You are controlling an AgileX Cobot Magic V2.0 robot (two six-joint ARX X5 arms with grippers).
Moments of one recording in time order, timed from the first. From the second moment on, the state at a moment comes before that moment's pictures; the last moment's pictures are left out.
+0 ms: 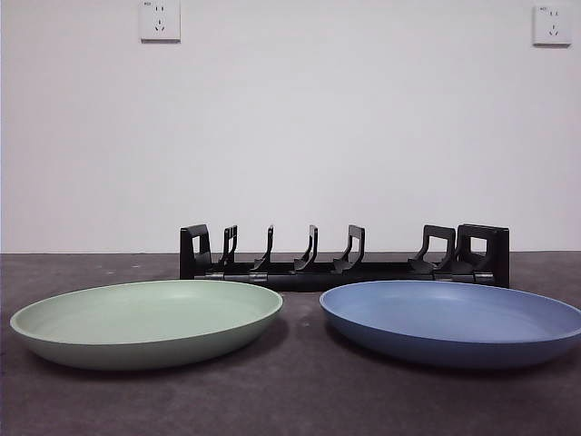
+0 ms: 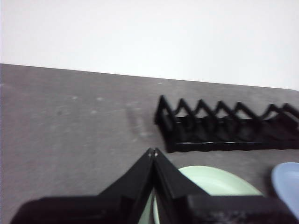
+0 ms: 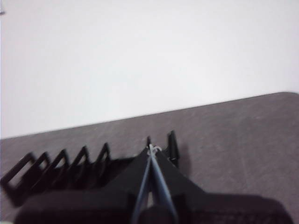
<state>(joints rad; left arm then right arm) 0.03 0.17 0.34 -0.29 0.27 -0.18 0.05 0.16 0.42 -0.26 -0.06 0.18</state>
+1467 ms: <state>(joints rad) -0.21 0.74 0.99 -0.83 0.63 0.13 0.05 0.89 1.08 -1.05 -0.39 -0.10</state>
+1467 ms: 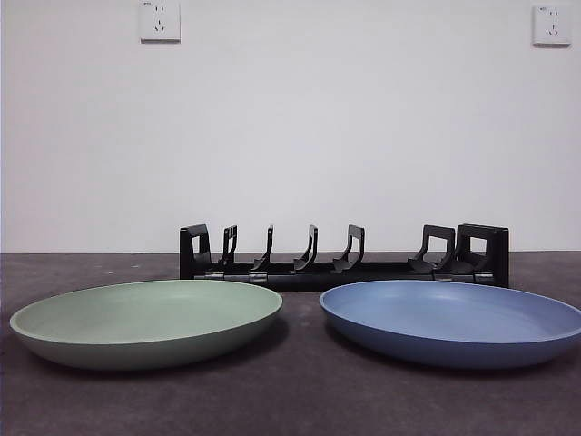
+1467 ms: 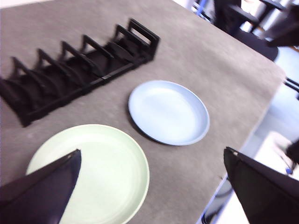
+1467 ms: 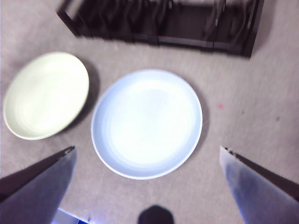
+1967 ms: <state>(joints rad) -0.46 0.88 0.99 -0.82 0.57 0.20 0.05 1.46 1.08 -0.91 -0.38 -0.09</state>
